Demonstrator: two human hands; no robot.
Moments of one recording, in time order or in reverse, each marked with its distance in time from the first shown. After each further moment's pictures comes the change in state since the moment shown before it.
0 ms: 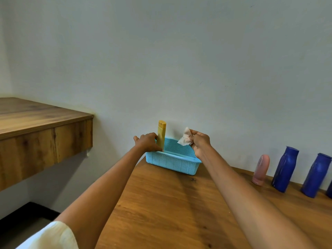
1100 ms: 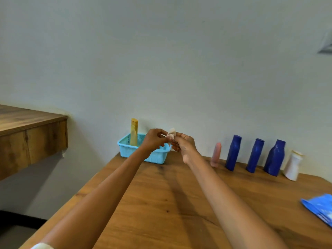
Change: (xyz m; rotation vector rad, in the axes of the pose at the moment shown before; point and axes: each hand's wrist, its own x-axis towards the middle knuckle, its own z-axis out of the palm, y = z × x) left_hand -0.089 0.119 -0.003 -0.826 0.004 0.239; right_hand -0.091 -0.025 -0.069 -0.040 -0.071 -0.049
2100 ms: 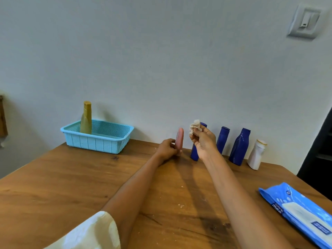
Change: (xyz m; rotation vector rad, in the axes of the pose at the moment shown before) left_hand 0.045 -0.024 0.220 -0.025 -0.249 -0.106; right_hand 0.021 -0.017 -0.183 0.266 0.278 -0.111
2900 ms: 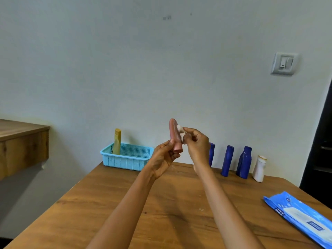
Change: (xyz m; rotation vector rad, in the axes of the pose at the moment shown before) left_hand -0.135 0.070 -0.105 -1.058 -0.136 0.251; right_hand -0.119 -0.024 0.084 -0.572 -0.065 -0.632
